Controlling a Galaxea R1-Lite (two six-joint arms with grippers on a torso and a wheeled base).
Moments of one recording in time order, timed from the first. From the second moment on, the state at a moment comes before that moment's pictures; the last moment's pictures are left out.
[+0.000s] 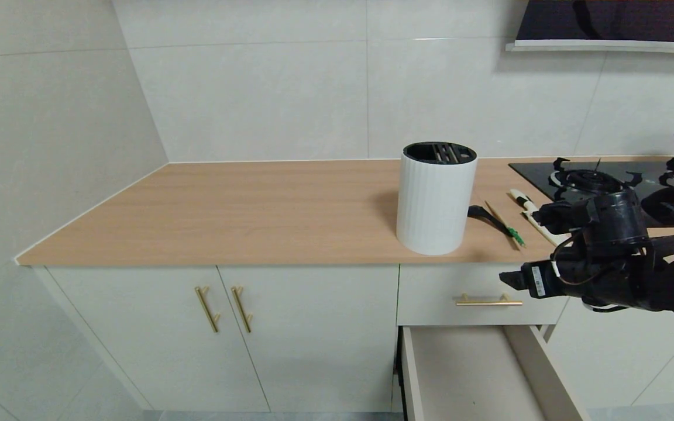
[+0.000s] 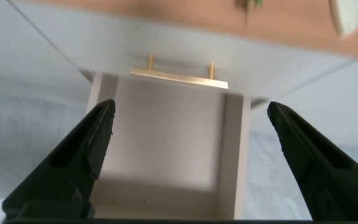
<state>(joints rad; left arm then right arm) 0.00 0.00 0.00 0.00 0.03 -0.01 0.28 1.76 -0.85 -0.28 -0.20 0.02</state>
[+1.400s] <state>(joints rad) 0.00 0.00 0.00 0.00 0.03 -0.01 0.18 2.03 -1.20 -0.30 -0.27 0.21</state>
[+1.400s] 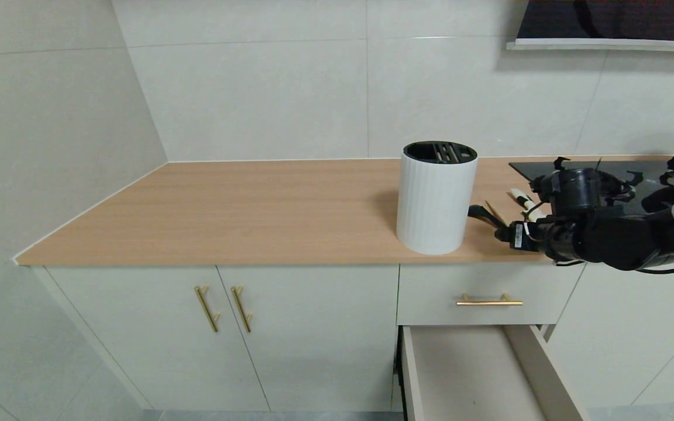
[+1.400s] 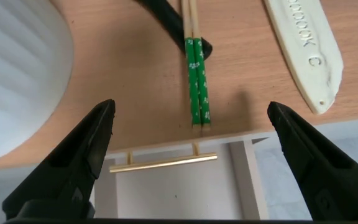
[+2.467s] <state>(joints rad) 0.00 0.00 0.00 0.00 0.03 -0.01 0.16 2.10 -1.22 -0.33 -0.27 0.21</state>
